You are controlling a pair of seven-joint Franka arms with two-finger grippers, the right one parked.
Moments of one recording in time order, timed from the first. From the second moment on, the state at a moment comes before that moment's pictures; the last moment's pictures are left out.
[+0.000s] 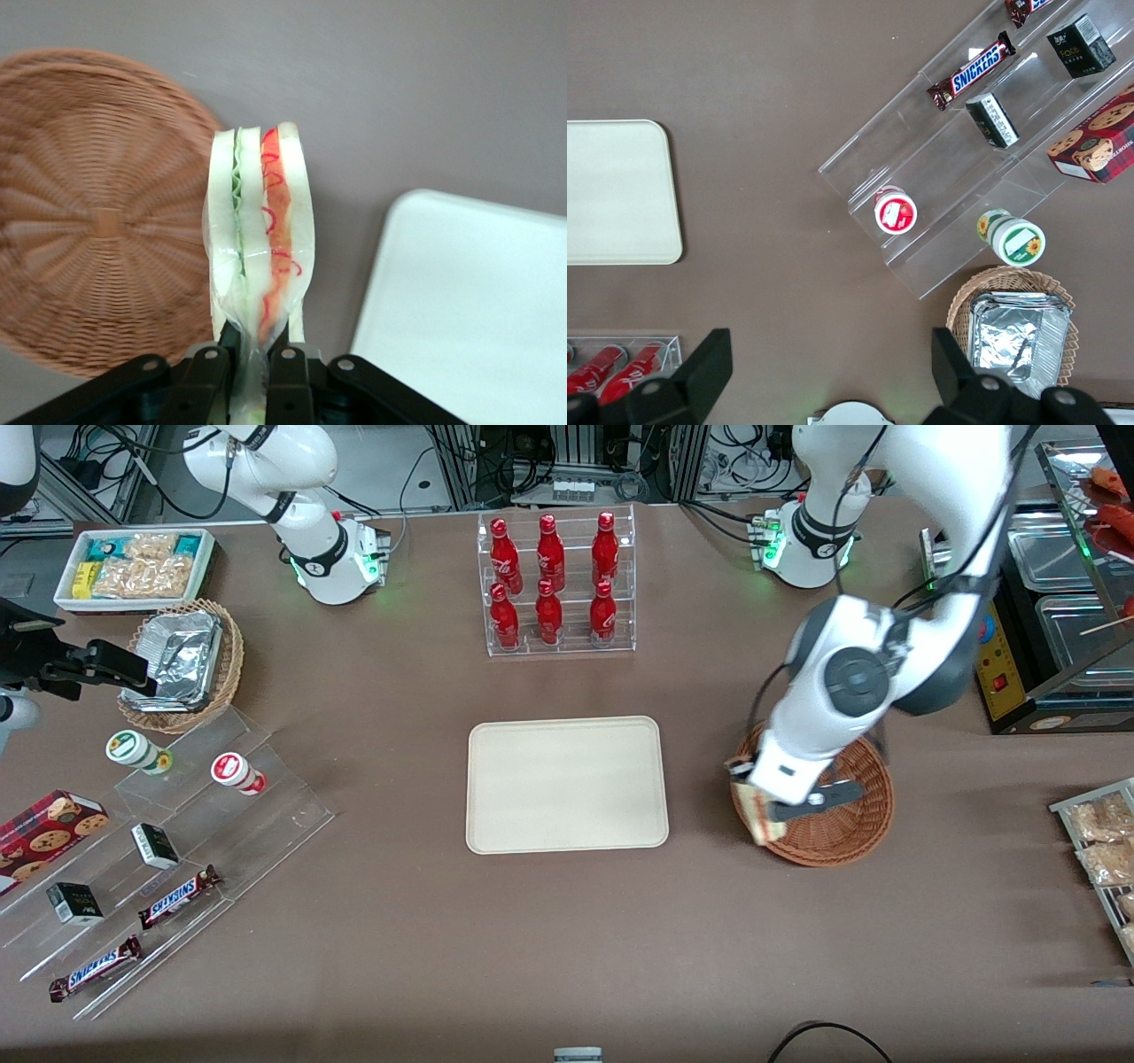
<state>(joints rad) -0.19 0.36 -0.27 -1.77 0.06 2.05 -0.66</state>
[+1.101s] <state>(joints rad) -0.55 0.82 -0.30 -1.28 0.06 2.04 -0.79</state>
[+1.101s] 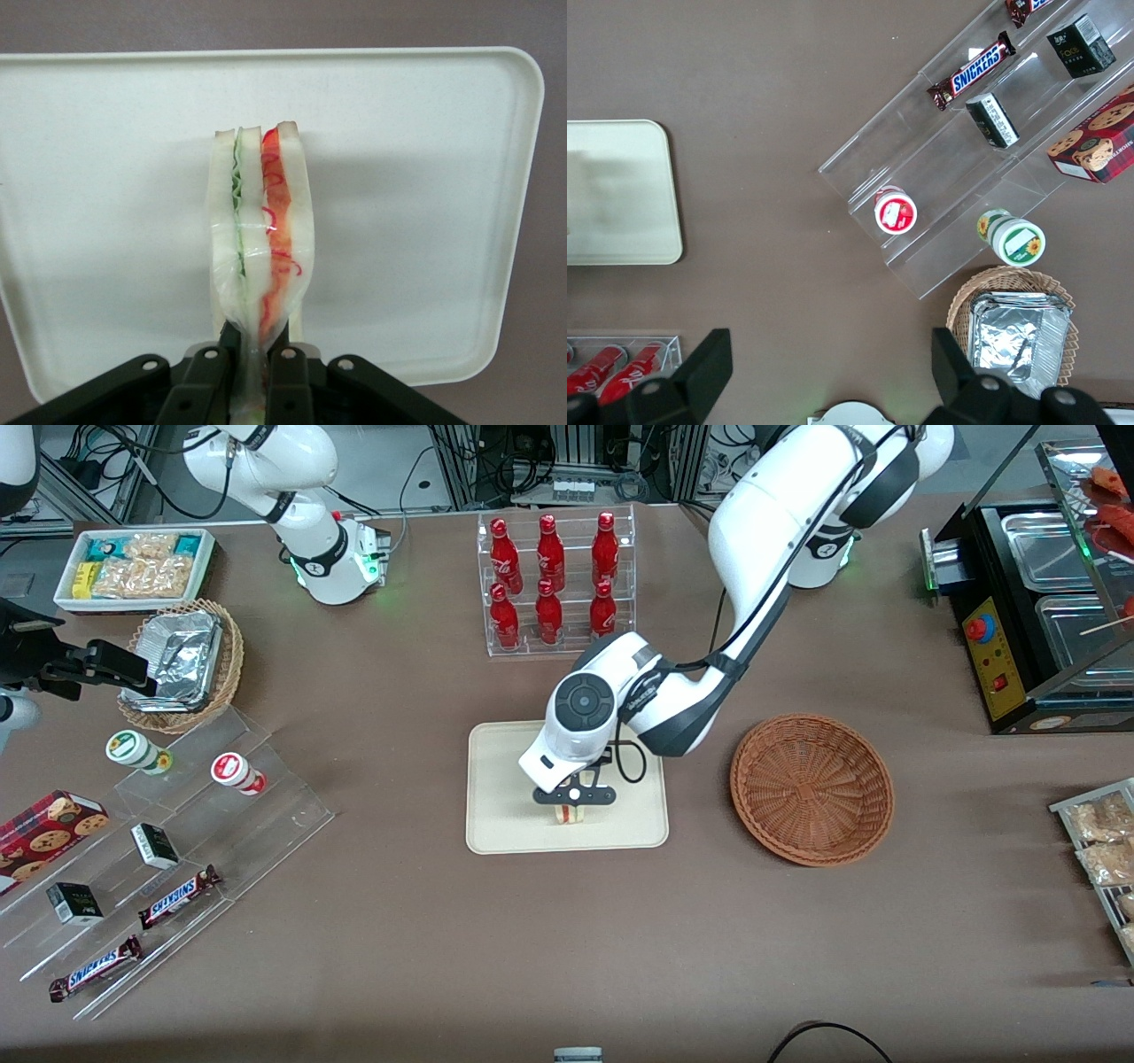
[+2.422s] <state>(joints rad) -0.53 0.79 -0.30 -1.19 0.04 1.97 -0.82</state>
